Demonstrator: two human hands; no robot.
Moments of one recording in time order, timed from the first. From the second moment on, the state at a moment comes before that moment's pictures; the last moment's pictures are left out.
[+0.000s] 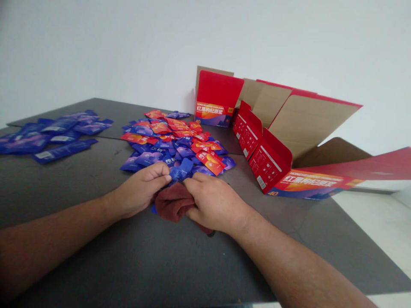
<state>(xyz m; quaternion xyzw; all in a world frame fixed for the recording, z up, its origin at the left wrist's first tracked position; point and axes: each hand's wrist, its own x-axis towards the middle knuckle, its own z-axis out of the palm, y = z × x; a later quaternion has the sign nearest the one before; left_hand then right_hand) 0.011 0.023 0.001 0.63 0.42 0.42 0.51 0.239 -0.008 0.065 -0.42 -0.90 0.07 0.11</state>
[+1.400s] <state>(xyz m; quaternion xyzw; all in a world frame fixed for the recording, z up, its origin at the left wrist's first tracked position) 0.013 0.021 0.003 0.61 0.42 0.42 0.52 0.239 -0.008 0.065 -0.43 -0.89 0.06 0.11</state>
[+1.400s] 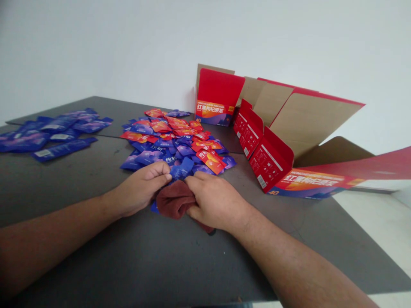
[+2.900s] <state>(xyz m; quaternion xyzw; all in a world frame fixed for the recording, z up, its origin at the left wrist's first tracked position) 0.013 0.021 0.005 0.61 0.42 0.41 0.54 0.242 -0.006 0.065 -0.47 -0.87 0.03 0.12</state>
